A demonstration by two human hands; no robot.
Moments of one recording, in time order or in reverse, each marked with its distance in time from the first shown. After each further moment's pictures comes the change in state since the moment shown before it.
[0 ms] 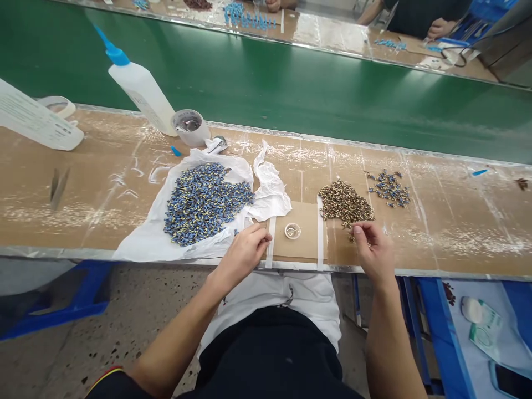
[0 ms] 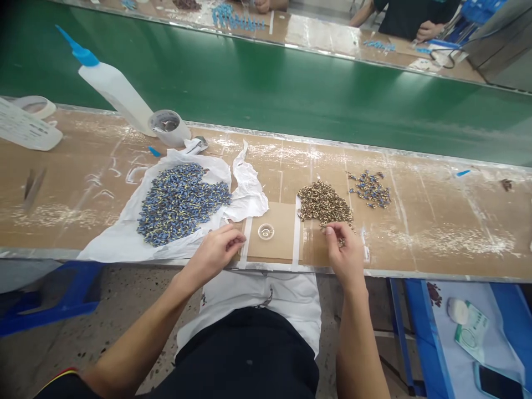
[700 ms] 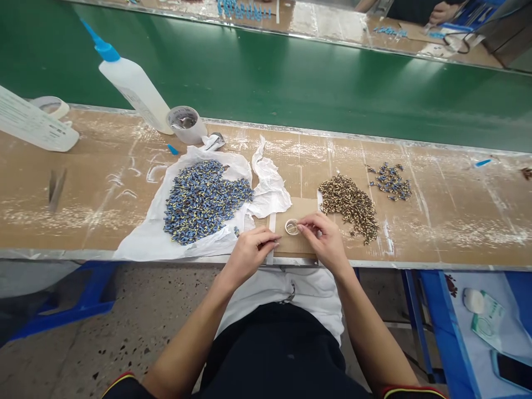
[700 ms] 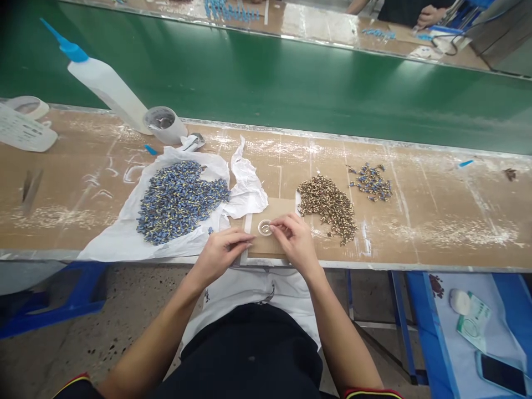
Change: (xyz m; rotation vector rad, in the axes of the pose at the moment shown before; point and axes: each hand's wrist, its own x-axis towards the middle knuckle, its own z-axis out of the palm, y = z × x) left_hand -0.005 0.001 0.016 -0.294 0.074 0.038; right_hand -0.001 -0.059 0.073 0.219 -0.291 -0.167
